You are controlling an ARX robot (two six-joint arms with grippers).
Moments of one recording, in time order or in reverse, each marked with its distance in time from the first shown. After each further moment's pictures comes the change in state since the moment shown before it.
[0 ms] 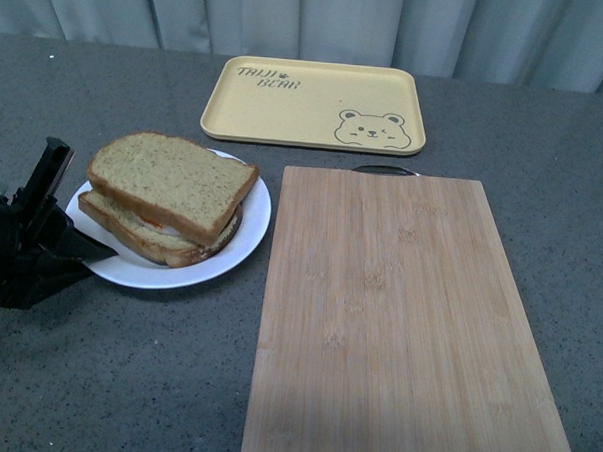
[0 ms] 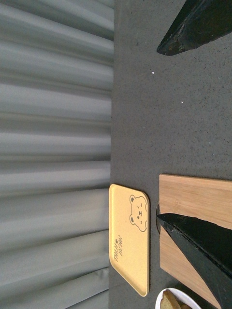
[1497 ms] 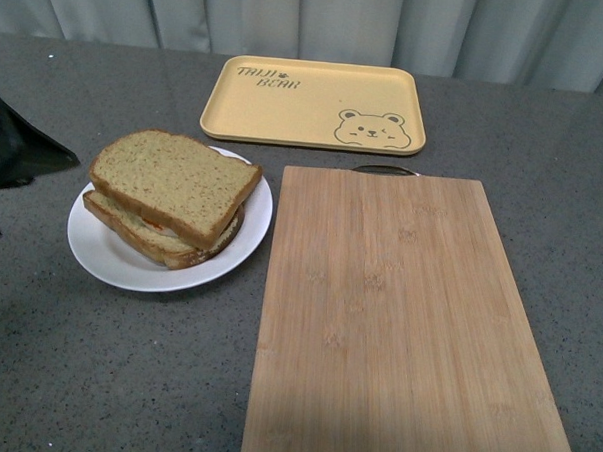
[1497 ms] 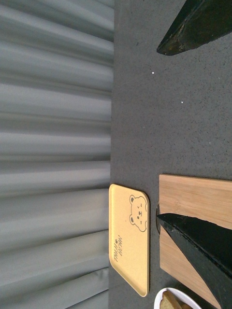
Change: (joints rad) left arm -0.071 -0.527 -0.243 -0.038 -0.177 0.328; right arm 0.000 0.000 0.000 0.000 0.000 0.000
